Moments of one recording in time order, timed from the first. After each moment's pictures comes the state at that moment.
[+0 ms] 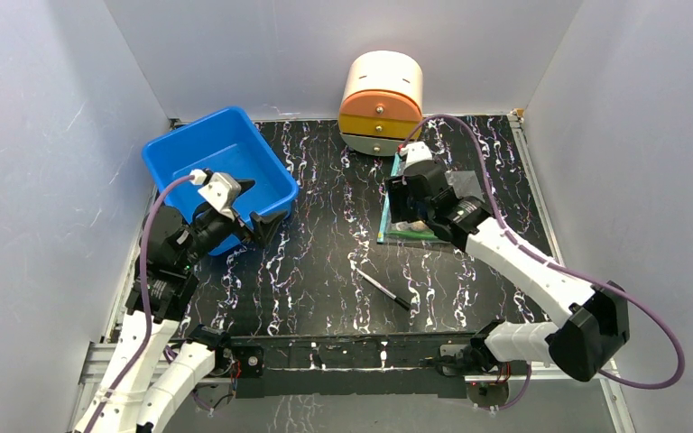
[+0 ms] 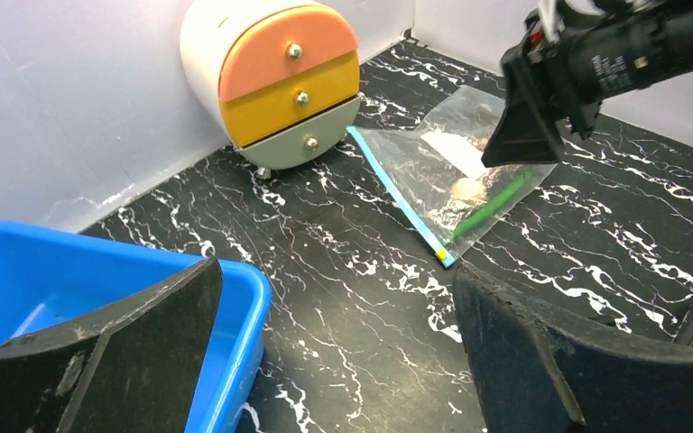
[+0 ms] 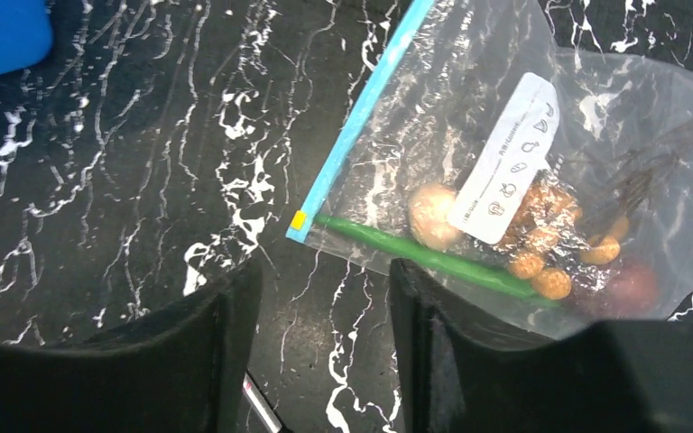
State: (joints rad) left arm -0.30 0.63 0.84 -0.22 0.46 0.09; right arm 0.63 1.26 1.08 -0.50 0.28 0.22
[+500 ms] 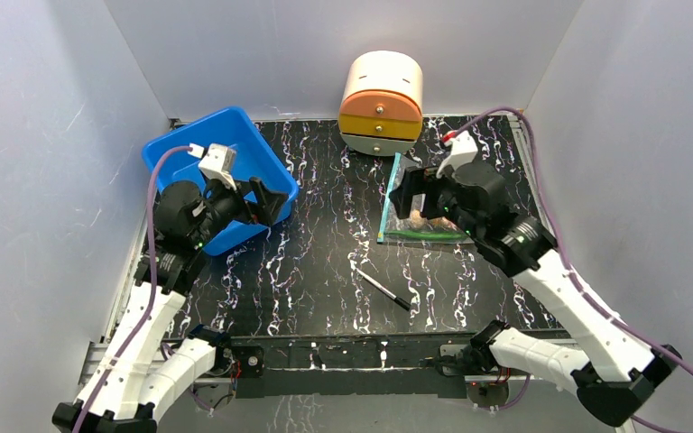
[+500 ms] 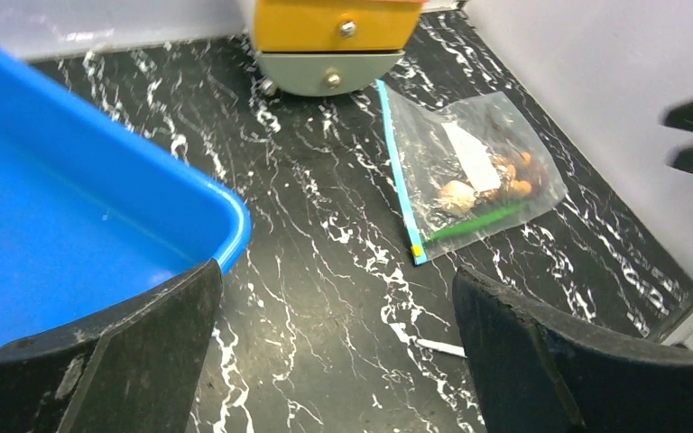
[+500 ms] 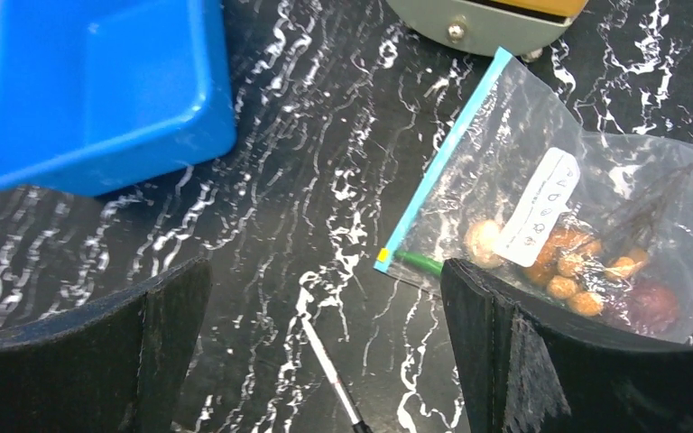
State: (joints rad) left arm -0.30 0.78 0.91 -0.31 0.29 -0.20; right arm 0.63 0.99 1.16 -0.55 0.17 0.30
